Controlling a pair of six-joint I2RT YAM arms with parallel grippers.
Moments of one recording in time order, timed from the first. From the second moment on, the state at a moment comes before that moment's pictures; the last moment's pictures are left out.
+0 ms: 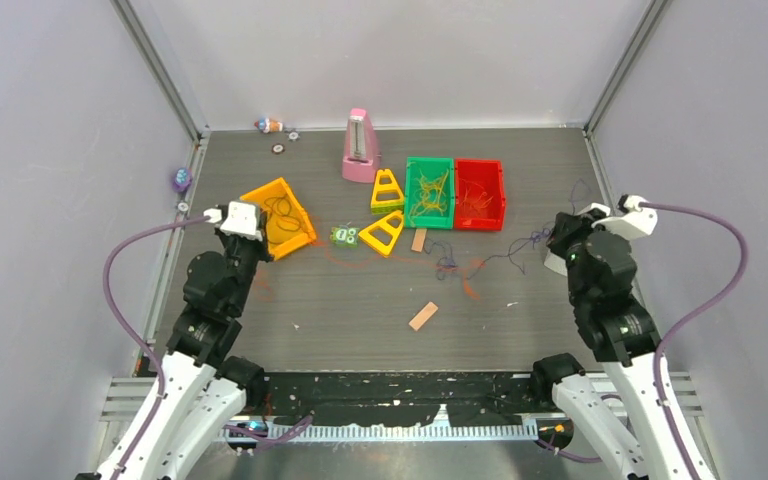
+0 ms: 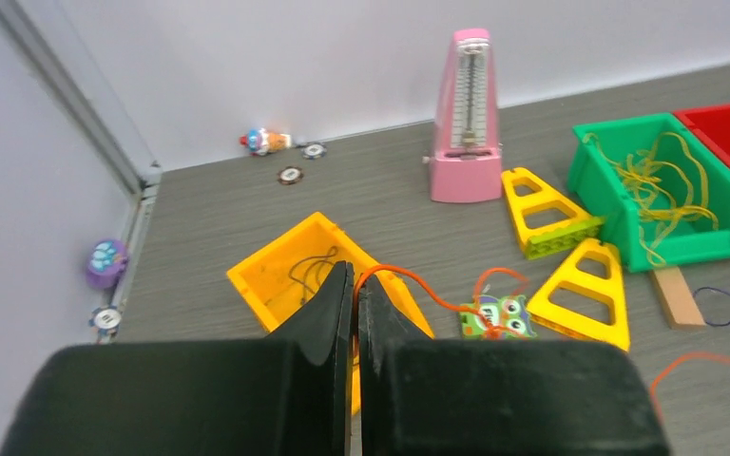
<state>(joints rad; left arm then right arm) -0.37 0.56 0.60 -0.02 -0.24 0.13 0.26 0.58 0.78 -0.42 0.50 0.57</state>
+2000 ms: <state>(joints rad) -0.67 1.62 0.43 1.19 0.21 -0.31 0.26 0.74 1.36 -0.55 0.51 0.34</state>
